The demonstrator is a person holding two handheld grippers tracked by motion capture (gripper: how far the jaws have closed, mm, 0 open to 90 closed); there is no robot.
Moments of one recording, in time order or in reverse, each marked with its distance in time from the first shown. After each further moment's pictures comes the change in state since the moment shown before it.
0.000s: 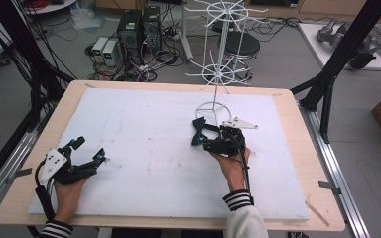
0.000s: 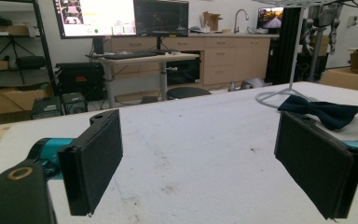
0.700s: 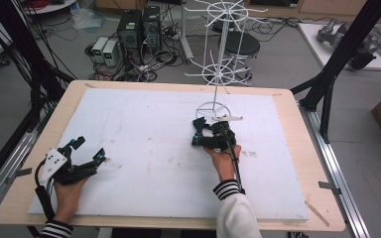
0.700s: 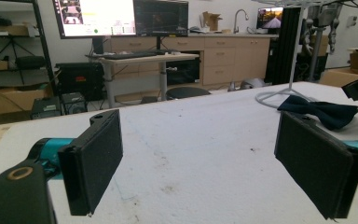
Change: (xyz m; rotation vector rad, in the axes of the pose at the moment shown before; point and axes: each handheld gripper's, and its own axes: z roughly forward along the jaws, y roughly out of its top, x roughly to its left) left arm 0.000 0.000 0.000 0.001 -0.002 0.000; right arm 0.000 0.001 0.040 0.187 -0.052 0.047
